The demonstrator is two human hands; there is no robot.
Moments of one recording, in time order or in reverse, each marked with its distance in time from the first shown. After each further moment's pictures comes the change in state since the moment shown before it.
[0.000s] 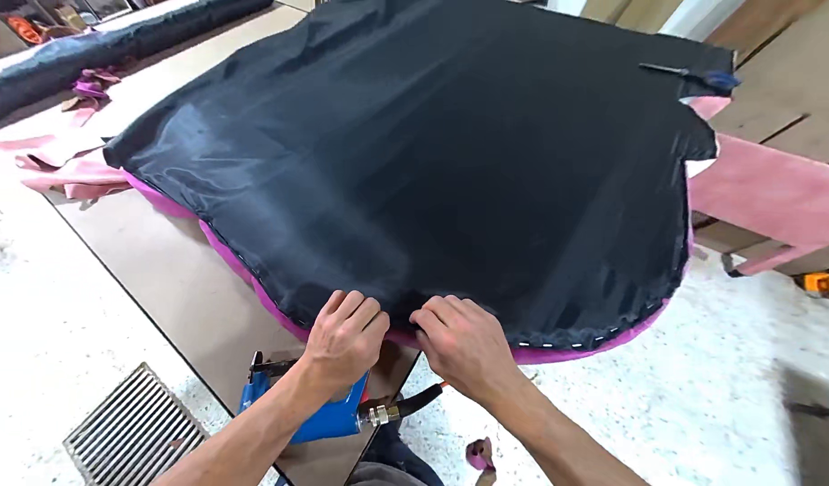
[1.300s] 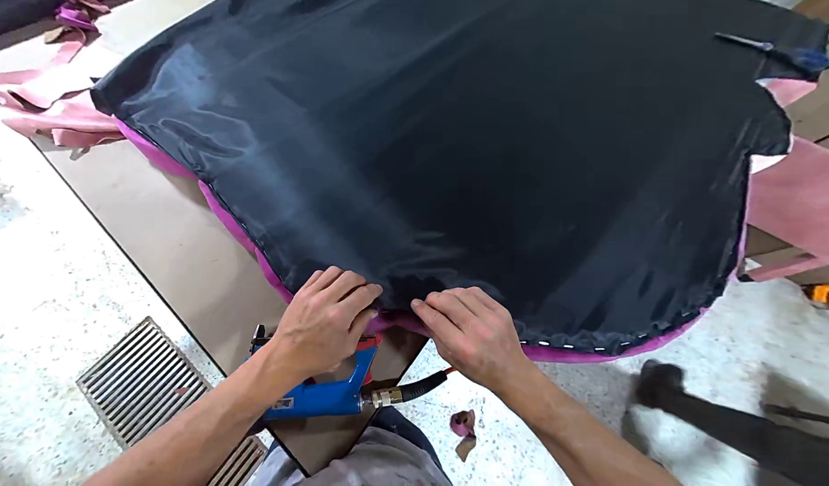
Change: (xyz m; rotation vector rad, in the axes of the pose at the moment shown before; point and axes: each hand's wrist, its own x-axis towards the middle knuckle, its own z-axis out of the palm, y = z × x) left_hand -0.017 -0.027 -0.026 -0.138 -0.238 -0.138; right_hand -0.001 0.011 0.019 0.068 0.146 -0.223
